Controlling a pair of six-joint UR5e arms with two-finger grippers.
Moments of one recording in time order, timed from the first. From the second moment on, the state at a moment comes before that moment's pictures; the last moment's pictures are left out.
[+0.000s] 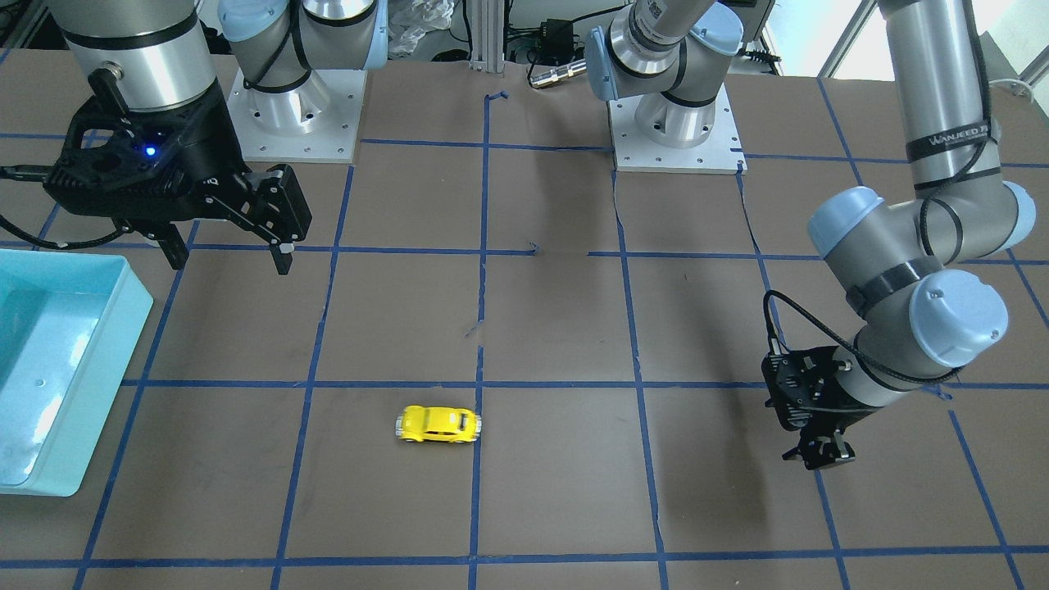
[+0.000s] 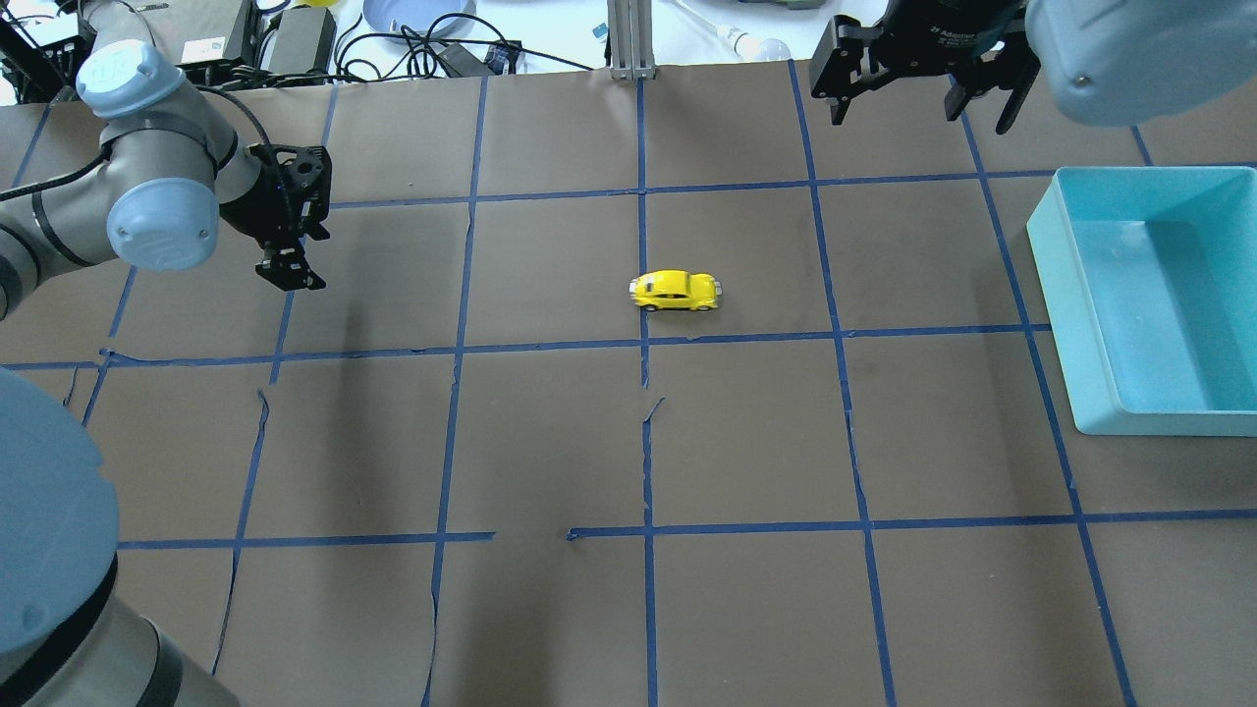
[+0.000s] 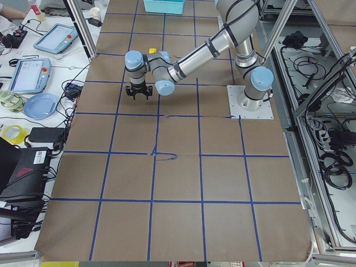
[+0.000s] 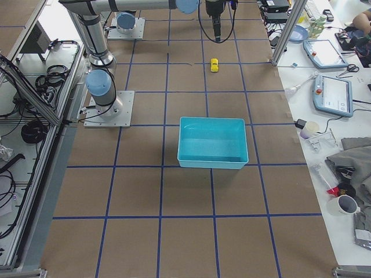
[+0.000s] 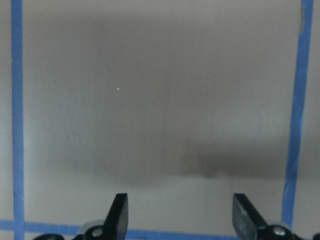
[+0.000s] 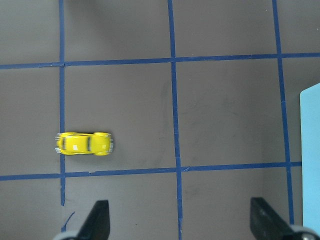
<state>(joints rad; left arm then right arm) -1.33 -2.01 -1.65 -1.03 1.50 1.70 1.63 -1.48 1.46 -1.77 -1.61 0.08</state>
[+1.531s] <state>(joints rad) -1.55 -1.56 -1.62 -1.46 1.53 0.52 1.63 -1.48 1.46 -1.77 -1.61 0.06</state>
